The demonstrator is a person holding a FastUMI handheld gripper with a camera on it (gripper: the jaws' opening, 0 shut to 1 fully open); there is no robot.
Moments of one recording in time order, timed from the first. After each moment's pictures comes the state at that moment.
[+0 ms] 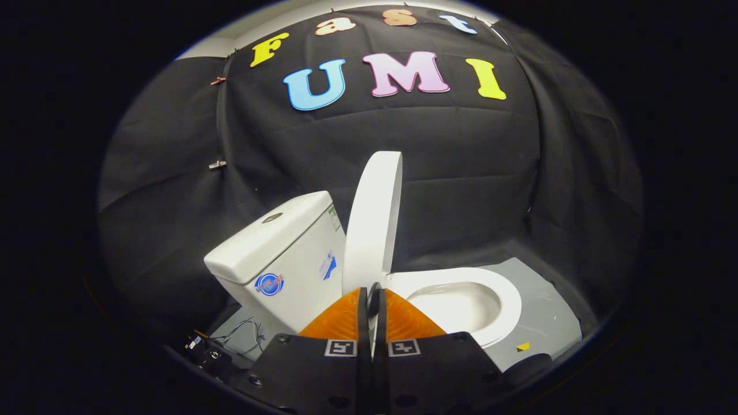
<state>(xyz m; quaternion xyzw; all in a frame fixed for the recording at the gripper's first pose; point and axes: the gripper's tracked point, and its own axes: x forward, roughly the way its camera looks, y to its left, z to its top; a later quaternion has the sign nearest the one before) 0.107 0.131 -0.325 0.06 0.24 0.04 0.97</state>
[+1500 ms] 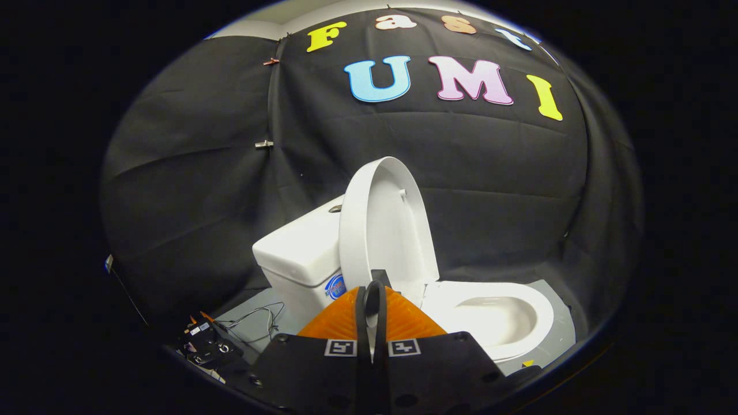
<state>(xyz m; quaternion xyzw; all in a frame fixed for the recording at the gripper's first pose) 0.115 0.240 -0.331 0.01 0.24 0.13 0.96</state>
